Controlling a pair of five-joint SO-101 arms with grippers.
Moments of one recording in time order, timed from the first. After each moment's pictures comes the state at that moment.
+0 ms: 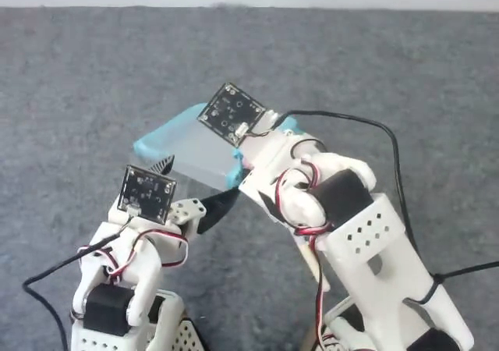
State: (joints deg) left arm 4.7 -94.6 70.5 62.5 -5.6; right arm -39.3 -33.9 17.6 76.1 19.1
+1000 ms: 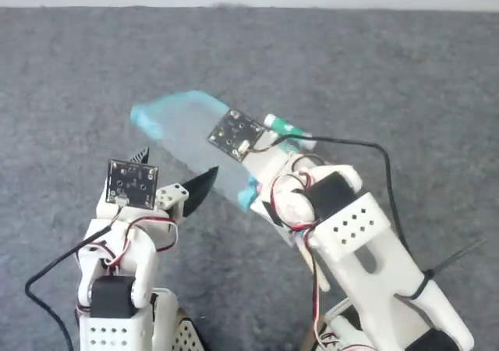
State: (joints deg) left arm -5.4 -94.3 78.8 52.5 -6.0; right arm -37.5 -33.8 32.1 74.2 20.4
